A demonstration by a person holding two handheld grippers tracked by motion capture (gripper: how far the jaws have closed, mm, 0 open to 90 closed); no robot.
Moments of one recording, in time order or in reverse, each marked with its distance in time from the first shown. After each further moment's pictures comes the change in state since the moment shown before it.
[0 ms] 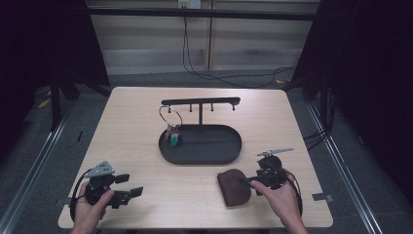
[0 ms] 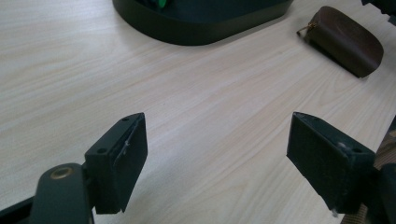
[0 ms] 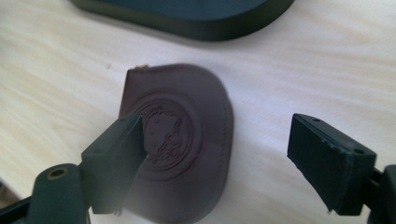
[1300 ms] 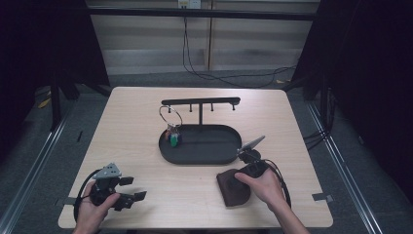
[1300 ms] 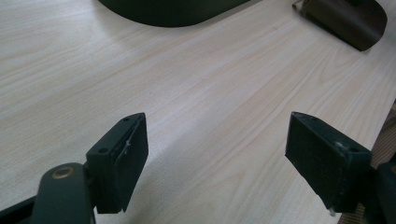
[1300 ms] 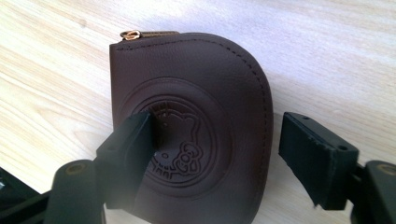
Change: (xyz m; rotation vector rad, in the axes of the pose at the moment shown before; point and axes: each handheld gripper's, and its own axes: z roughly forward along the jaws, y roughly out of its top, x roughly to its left) left arm -0.006 0.000 0.010 0.064 -0.014 0.075; right arm 0.014 0.036 0.044 0.360 -0.022 0.061
